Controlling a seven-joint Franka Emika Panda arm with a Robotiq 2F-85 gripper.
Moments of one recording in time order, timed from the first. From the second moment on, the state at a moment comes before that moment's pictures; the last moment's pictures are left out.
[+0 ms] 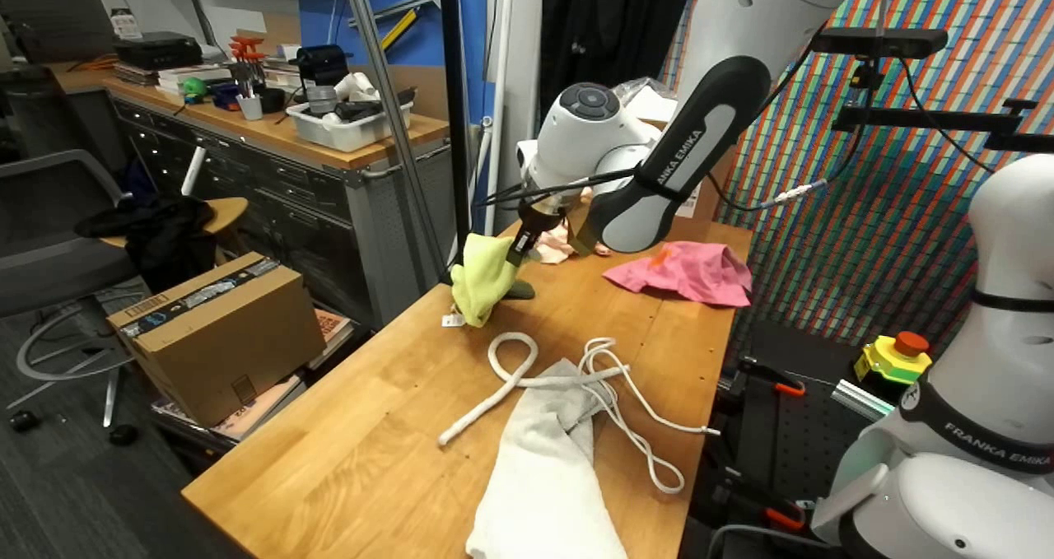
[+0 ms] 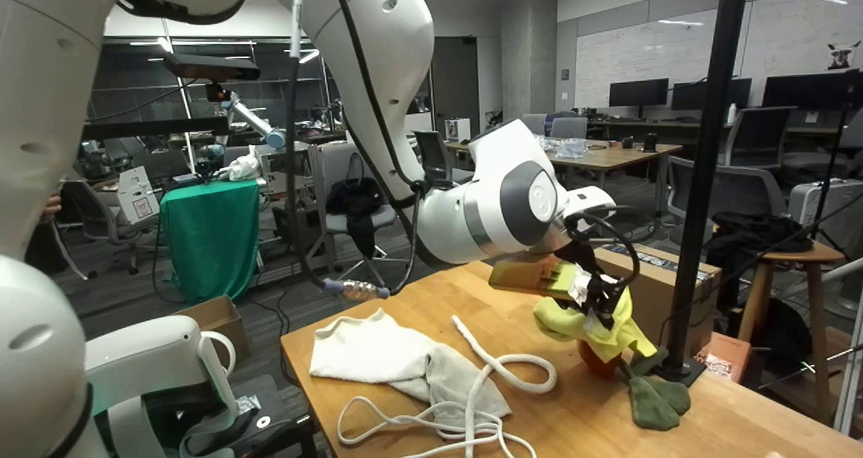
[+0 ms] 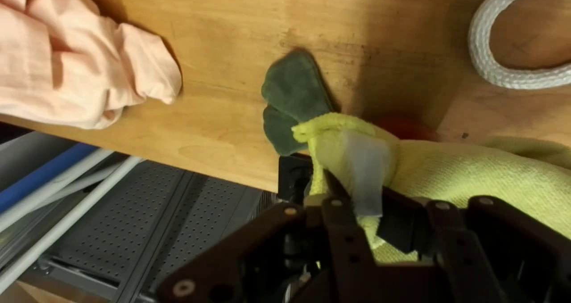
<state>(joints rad) 0.51 0.43 -0.59 -2.26 -0.44 3.07 0.30</state>
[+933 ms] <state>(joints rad) 0.97 0.25 -0.80 -2.29 -0.65 2.86 0.37</state>
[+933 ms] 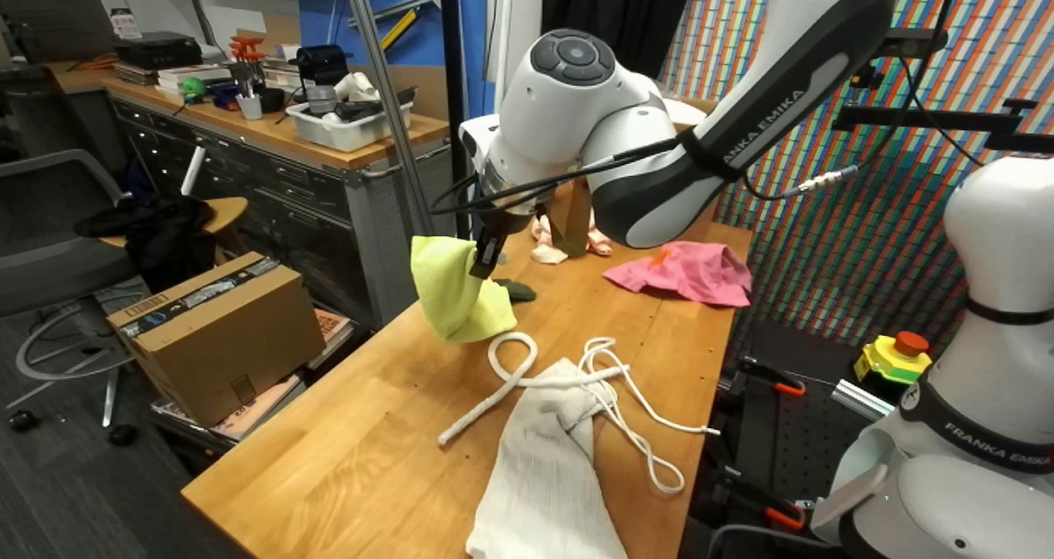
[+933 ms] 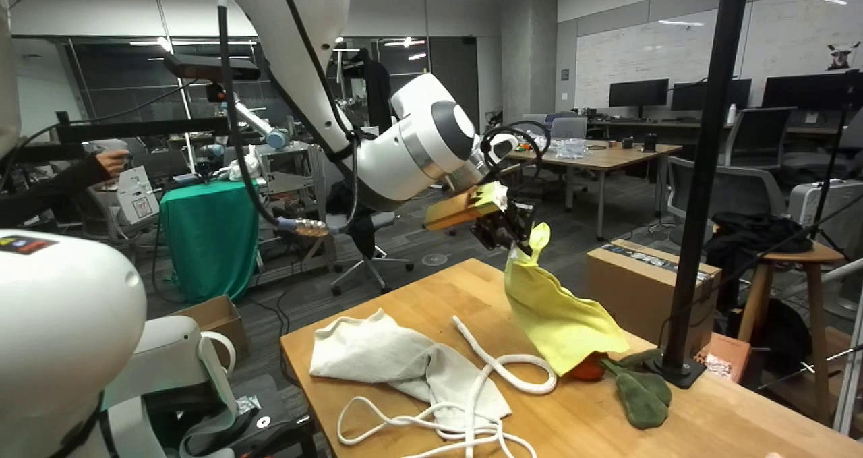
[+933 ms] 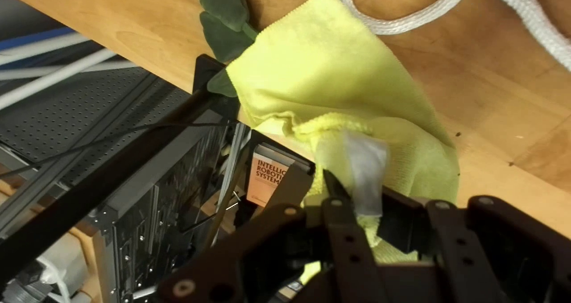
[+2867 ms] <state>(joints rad) 0.51 0.53 0.16 -1.61 -0.63 2.23 0.27</state>
